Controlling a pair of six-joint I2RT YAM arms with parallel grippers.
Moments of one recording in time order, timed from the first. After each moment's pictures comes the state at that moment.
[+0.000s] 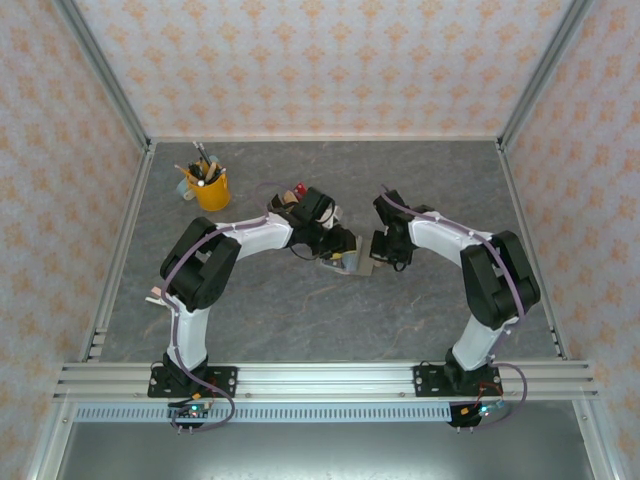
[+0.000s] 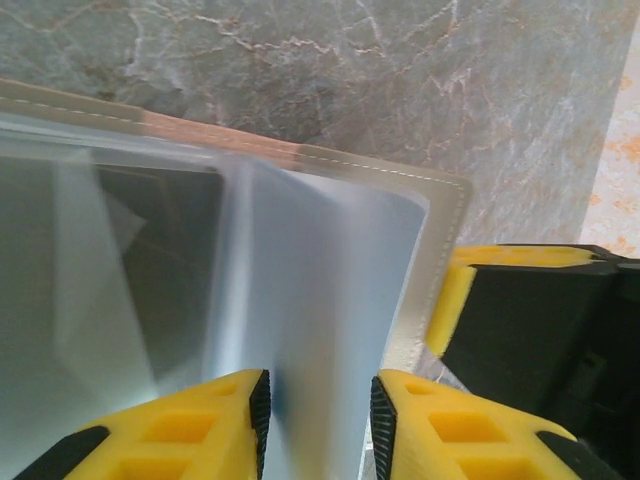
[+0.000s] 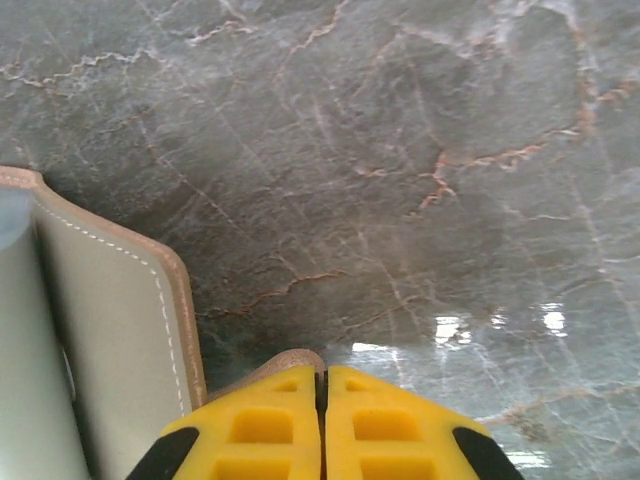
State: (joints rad) left arm -0.59 1.99 1.29 -0.25 0.56 -0.84; right arm 0.42 1.73 1.07 -0.68 -0.08 0.64
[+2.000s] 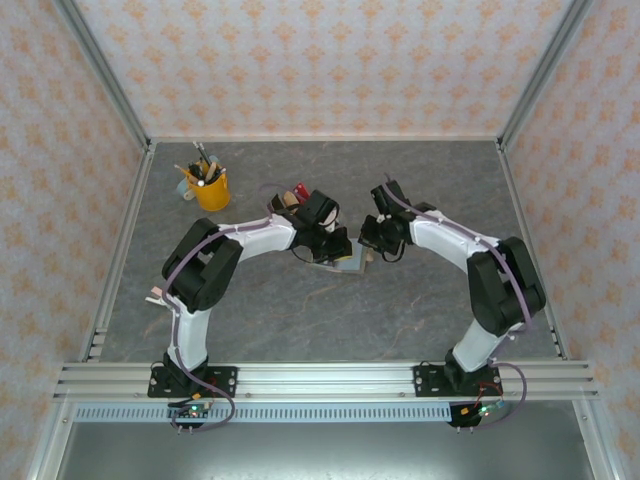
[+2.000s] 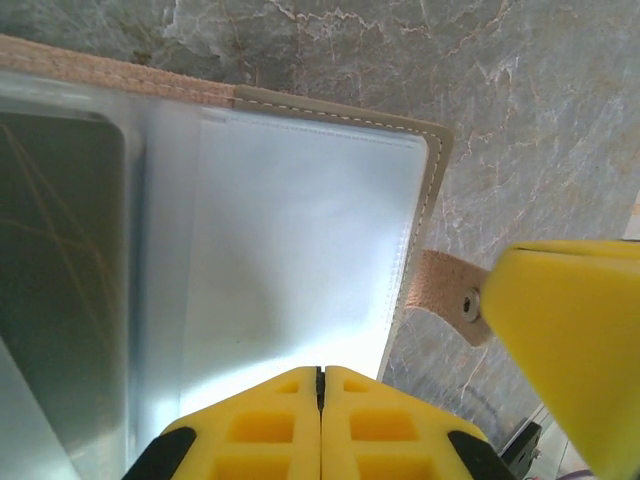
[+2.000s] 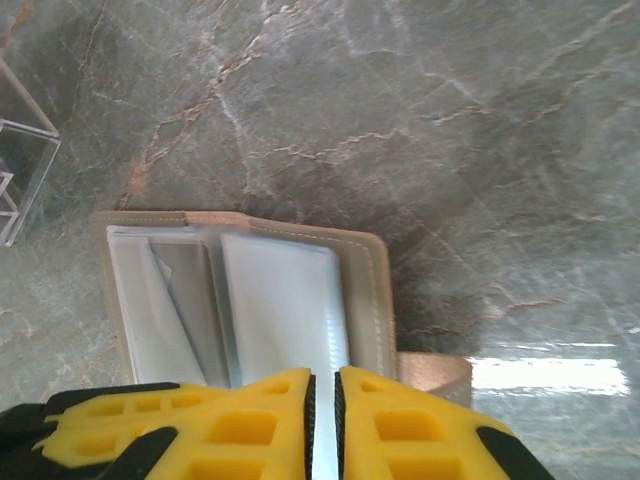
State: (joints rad) left arm -0.62 1.99 1.30 -0.31 0.49 -0.85; right arm 0.45 1.68 1.10 -0.54 -0.21 0.80
